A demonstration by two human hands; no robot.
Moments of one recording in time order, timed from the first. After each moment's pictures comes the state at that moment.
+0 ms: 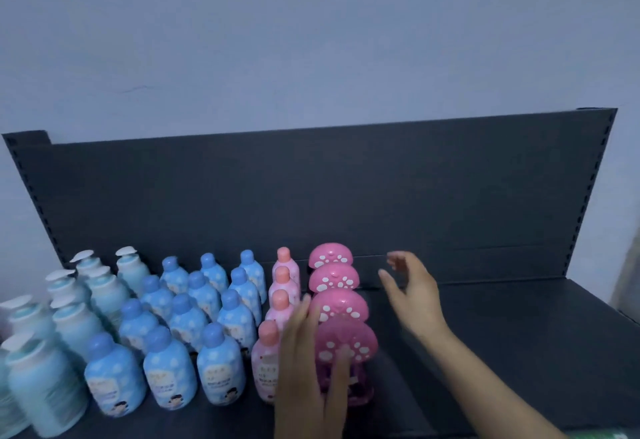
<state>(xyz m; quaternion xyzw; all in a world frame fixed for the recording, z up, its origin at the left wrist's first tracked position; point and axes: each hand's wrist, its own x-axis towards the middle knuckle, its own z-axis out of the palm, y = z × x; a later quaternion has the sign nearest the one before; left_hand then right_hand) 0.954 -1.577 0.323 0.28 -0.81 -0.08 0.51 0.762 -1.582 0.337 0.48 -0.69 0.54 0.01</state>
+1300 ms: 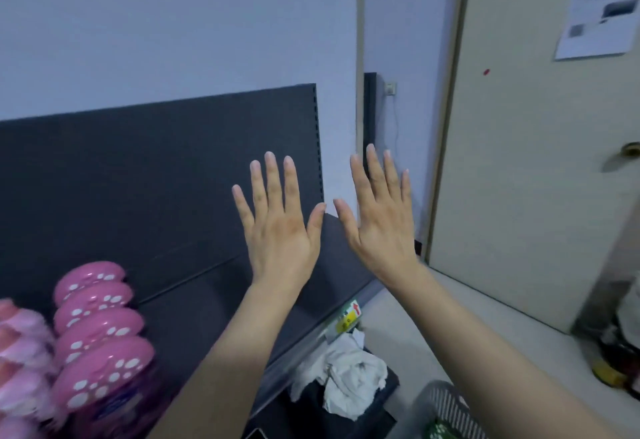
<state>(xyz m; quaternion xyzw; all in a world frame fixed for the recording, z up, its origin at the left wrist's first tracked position) 0.740 -1.477 0.396 0.14 -0.86 0.06 0.48 0.673 -1.356 0.395 0.30 -0.82 0.25 0.42</state>
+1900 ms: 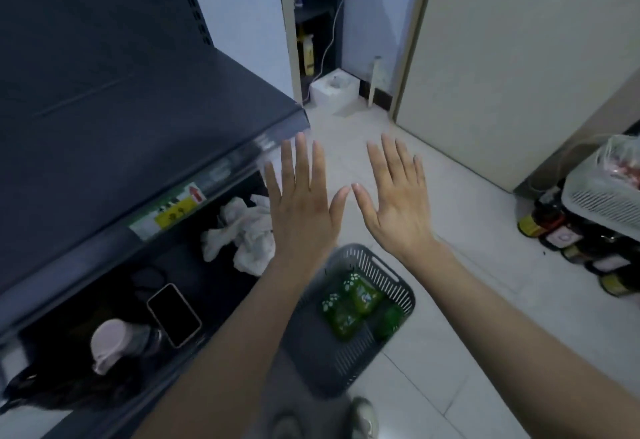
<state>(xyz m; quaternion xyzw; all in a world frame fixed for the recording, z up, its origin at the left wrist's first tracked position) 0.593 -1.264 0.170 0.11 -0.95 -0.02 0.27 0.536 -1.136 0.171 0.27 -0.92 0.20 0.17</state>
